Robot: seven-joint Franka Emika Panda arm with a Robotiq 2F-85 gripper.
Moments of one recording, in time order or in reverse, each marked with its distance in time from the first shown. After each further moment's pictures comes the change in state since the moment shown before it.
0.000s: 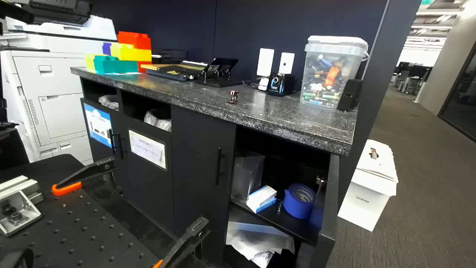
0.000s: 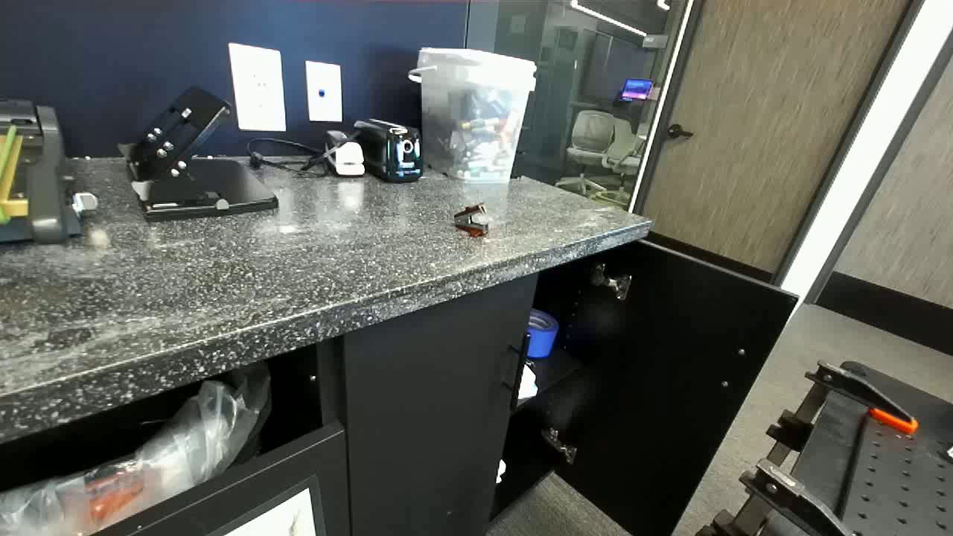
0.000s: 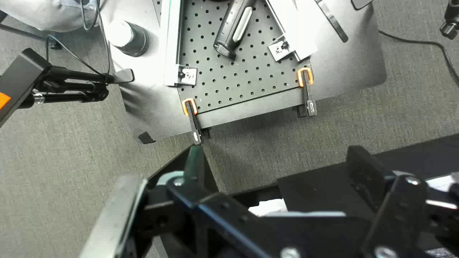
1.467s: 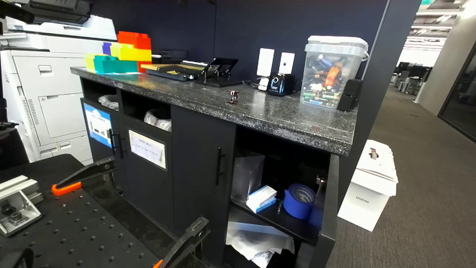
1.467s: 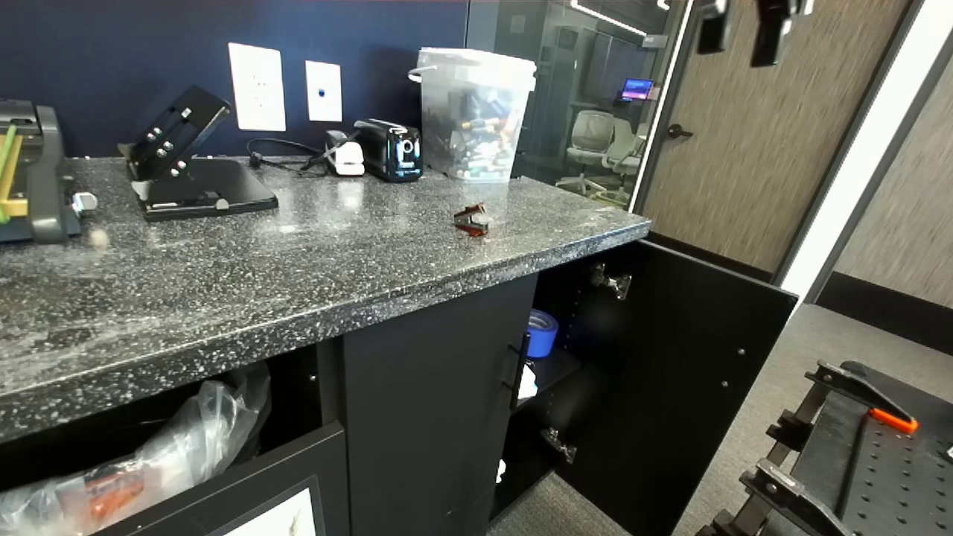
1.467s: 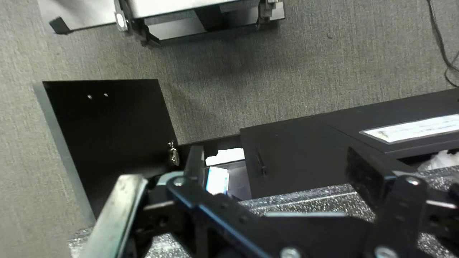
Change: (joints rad) arm 0.058 0.531 0.030 0.275 0.003 0.356 0.000
